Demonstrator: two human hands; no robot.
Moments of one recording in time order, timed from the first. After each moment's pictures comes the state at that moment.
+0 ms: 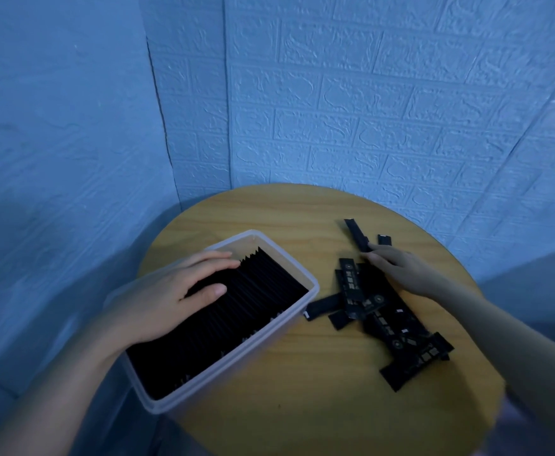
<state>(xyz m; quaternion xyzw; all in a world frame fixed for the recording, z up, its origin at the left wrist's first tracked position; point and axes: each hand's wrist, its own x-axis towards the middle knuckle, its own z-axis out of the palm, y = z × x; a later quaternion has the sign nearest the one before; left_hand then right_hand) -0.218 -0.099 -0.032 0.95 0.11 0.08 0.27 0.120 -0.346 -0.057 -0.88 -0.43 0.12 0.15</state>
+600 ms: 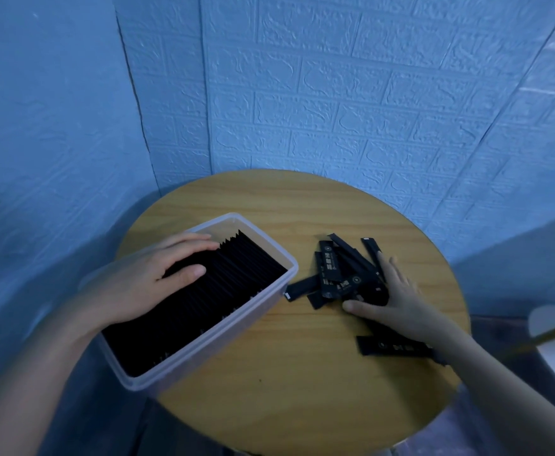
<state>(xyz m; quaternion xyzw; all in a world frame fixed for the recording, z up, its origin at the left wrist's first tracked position) -0.216 -0.091 -0.036 0.95 0.10 0.09 0.29 0.029 -0.400 -0.057 -0.92 -0.30 0.19 0.17</state>
